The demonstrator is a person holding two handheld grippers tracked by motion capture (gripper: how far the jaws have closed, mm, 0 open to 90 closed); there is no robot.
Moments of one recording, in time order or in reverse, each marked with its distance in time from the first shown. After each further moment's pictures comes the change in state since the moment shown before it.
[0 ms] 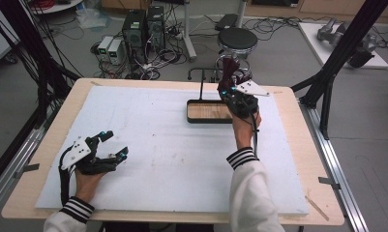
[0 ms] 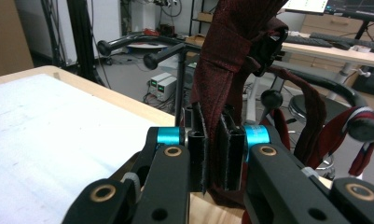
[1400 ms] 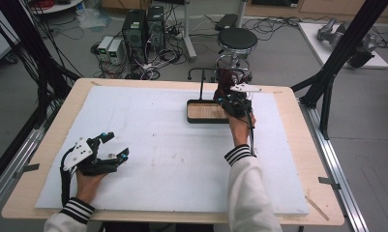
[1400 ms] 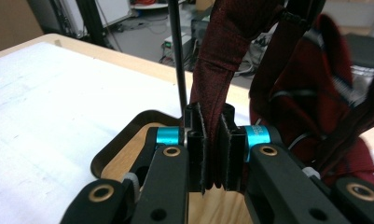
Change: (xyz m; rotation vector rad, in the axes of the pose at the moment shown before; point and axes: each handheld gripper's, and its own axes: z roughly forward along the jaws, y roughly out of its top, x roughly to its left) left arm -0.001 -0.005 0.001 0.015 0.004 0.003; right arm -0.012 -0.030 0.038 0.190 0.080 0.123
